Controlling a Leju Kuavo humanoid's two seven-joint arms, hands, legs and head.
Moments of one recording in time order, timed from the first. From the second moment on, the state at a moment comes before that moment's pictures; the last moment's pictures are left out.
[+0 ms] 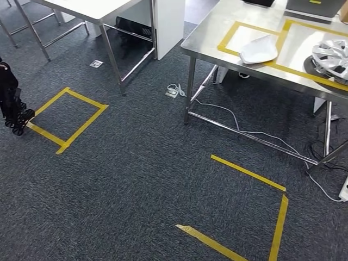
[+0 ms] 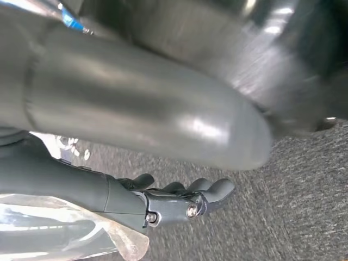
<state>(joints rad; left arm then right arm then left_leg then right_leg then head) 0.09 -0.32 0.83 -0.43 -0.17 0.18 -0.01 -0.01 0.15 -0.49 -0.19 1.06 -0.19 -0.01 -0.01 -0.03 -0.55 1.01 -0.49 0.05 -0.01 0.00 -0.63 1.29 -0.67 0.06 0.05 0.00</state>
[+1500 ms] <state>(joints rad) 0.07 -0.32 0.91 -0.40 -0.22 0.16 -0.02 0.00 0.14 -0.48 -0.19 1.08 -0.19 -0.02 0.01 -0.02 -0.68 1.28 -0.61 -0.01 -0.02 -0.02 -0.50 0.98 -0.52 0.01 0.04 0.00</state>
